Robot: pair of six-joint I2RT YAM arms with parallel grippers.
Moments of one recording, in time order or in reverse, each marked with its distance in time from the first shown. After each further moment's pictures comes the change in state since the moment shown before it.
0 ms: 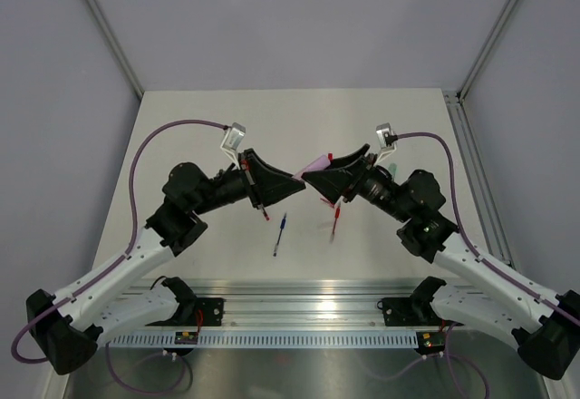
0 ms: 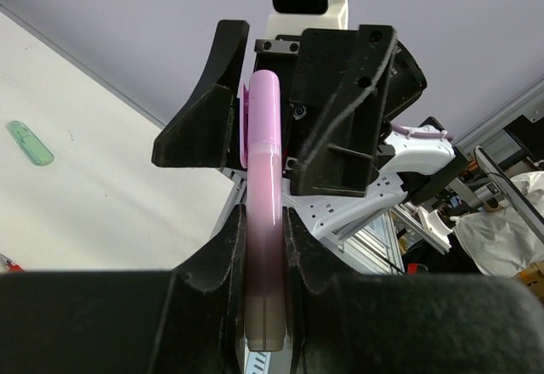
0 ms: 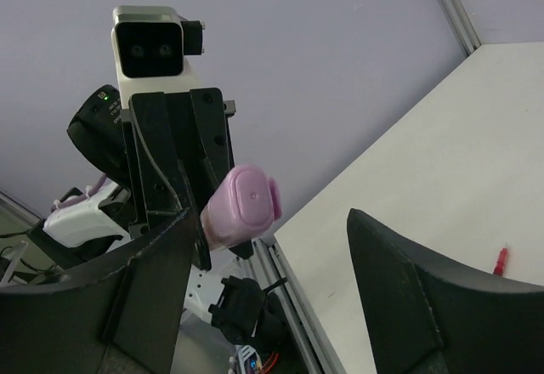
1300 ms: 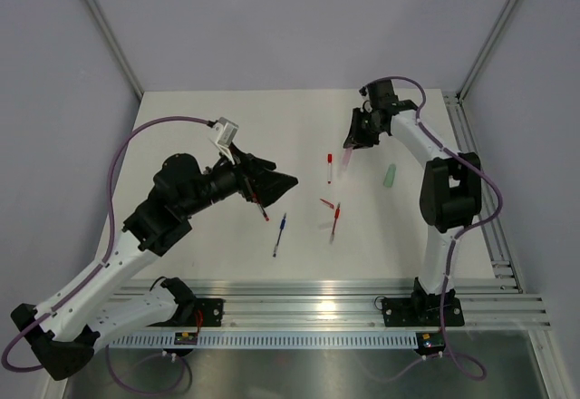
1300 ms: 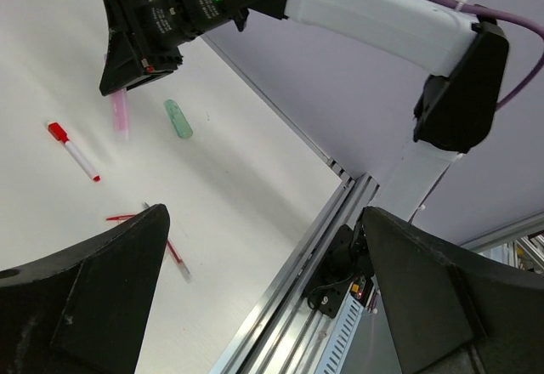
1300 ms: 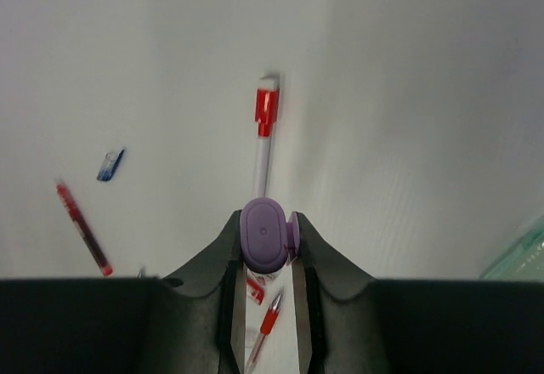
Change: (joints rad) left arm -0.002 -0.038 0.172 -0.447 -0.262 0.235; right arm -0.515 1.080 0.937 -1.120 0.036 -0.444
